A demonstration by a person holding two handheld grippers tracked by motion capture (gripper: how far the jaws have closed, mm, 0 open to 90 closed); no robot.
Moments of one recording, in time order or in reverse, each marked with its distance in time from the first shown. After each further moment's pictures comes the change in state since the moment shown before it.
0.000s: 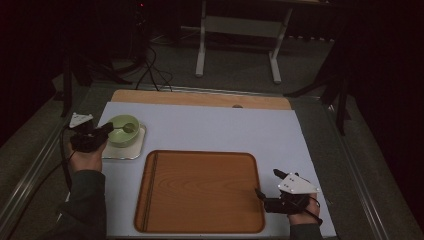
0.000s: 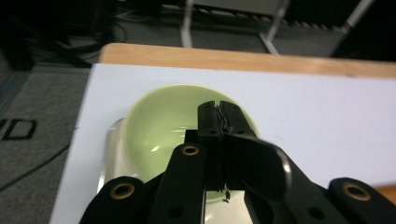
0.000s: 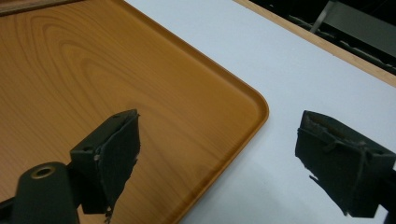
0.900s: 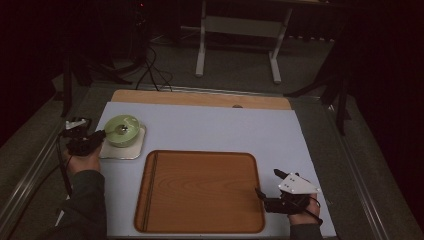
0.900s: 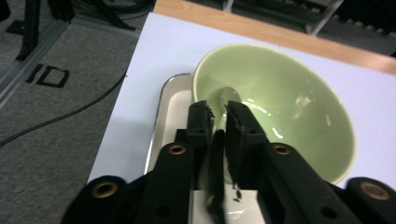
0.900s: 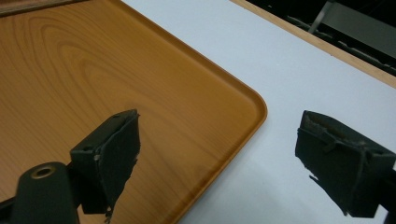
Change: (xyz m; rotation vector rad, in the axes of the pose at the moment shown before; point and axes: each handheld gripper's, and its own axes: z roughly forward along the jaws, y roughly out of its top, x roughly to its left) left arm 0.038 -0.027 0.017 0.064 0.147 -0.211; right arm 0.000 0.000 0.000 -0.004 -0.006 0.002
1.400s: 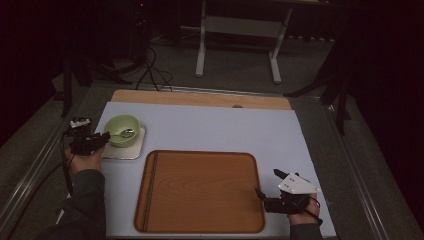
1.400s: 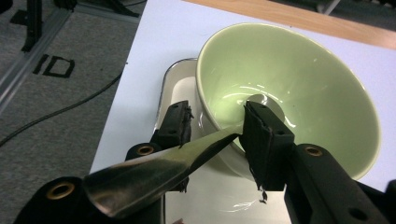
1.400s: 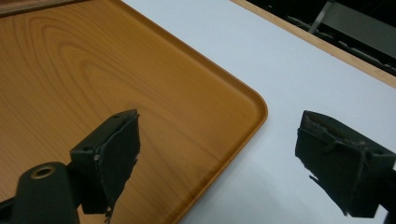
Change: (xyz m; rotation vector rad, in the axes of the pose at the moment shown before) left arm -0.002 -0.001 0.012 0.075 0.031 0.020; right arm 0.000 0.000 0.000 0.000 0.000 0.000
